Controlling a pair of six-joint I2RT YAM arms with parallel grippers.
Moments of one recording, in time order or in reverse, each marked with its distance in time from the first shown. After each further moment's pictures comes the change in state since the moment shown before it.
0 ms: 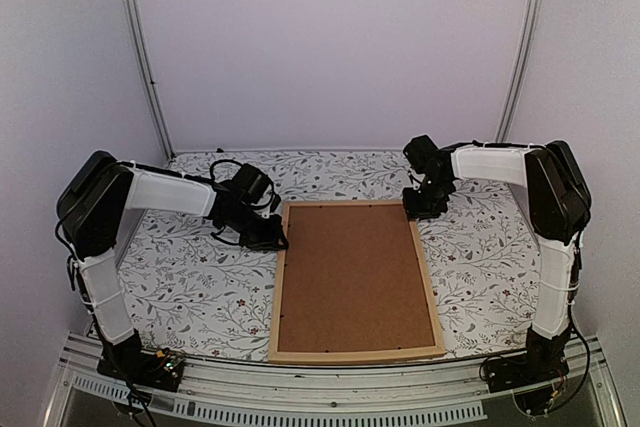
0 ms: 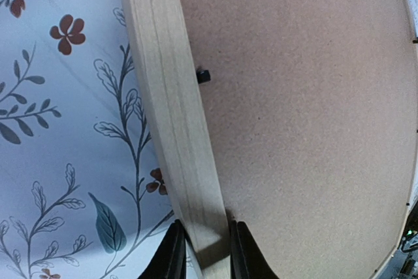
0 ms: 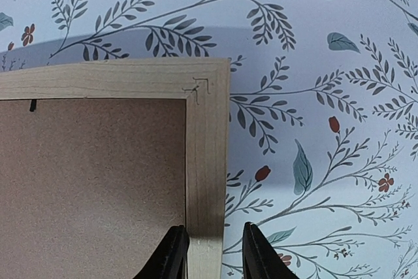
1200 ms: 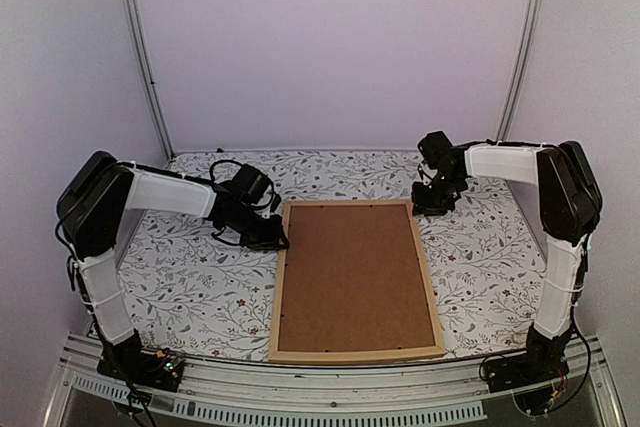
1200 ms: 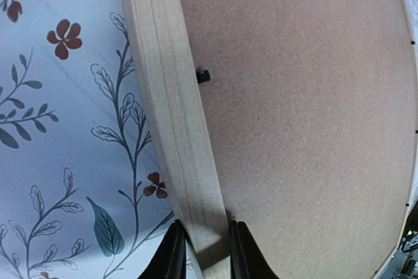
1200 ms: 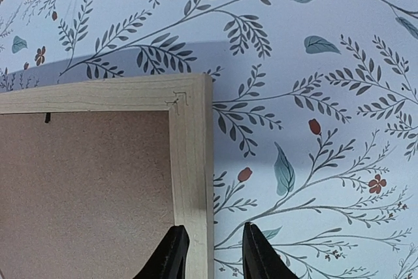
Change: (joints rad) left arm -0.002 0.000 -0.010 0.022 0.000 0.000; right arm -0.066 -0.056 -0.057 0.053 -0.102 0.013
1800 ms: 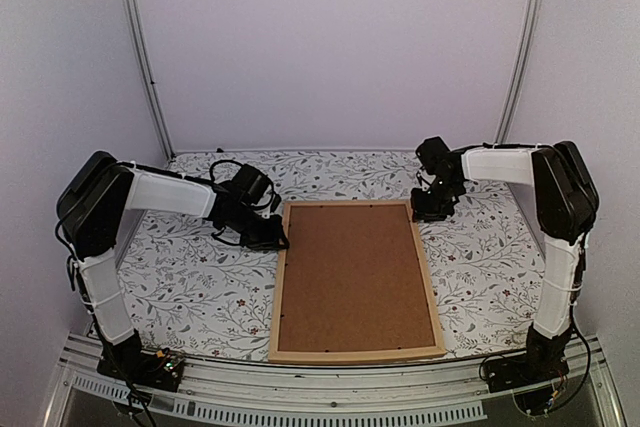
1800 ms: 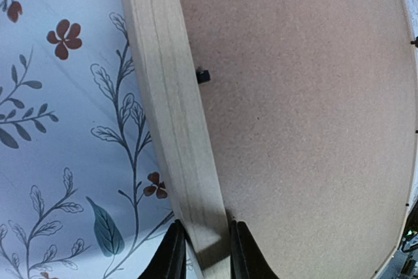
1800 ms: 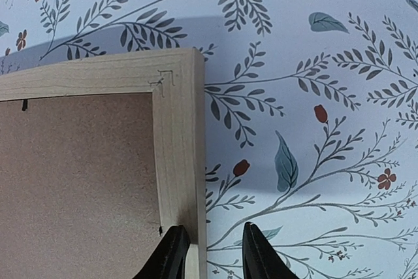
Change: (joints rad) left arm 0.000 0.000 -0.001 0.002 0.000 0.000; right arm 0.005 0.019 -0.016 -0.007 0.016 -0.009
